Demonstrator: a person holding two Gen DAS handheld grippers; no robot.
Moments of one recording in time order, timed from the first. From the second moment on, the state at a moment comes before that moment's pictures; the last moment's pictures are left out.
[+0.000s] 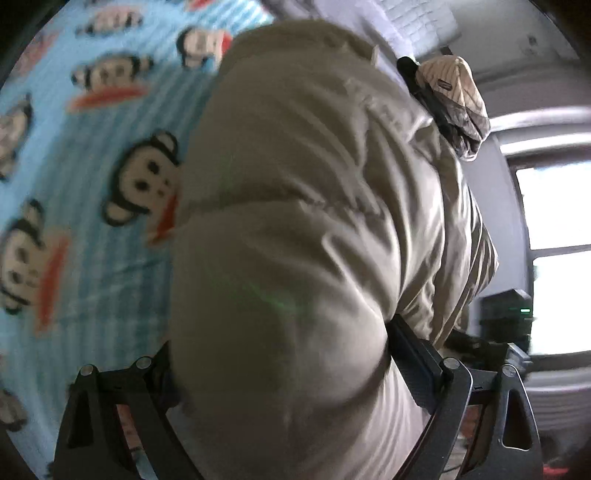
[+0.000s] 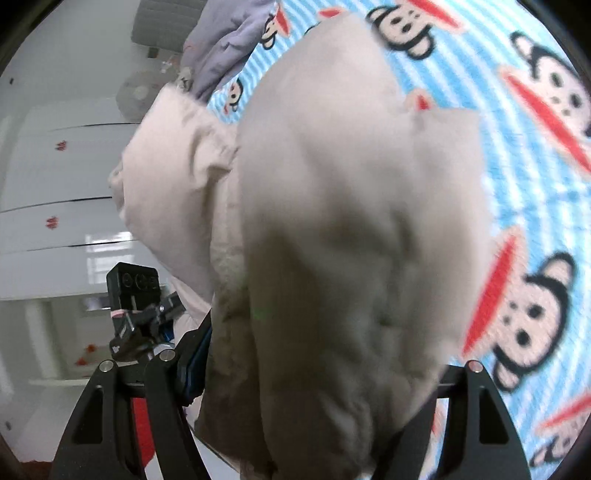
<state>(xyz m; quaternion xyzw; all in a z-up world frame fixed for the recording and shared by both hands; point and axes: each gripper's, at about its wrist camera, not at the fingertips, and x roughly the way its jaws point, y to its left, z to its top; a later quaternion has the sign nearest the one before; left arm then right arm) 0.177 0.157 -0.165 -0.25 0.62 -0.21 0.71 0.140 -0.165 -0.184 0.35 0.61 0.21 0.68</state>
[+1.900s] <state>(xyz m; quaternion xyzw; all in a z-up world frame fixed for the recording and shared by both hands) 0.248 0.018 -0.126 0.06 0.56 -0.07 0.82 0.174 -0.172 -0.173 0.23 0.61 0.05 0.76</state>
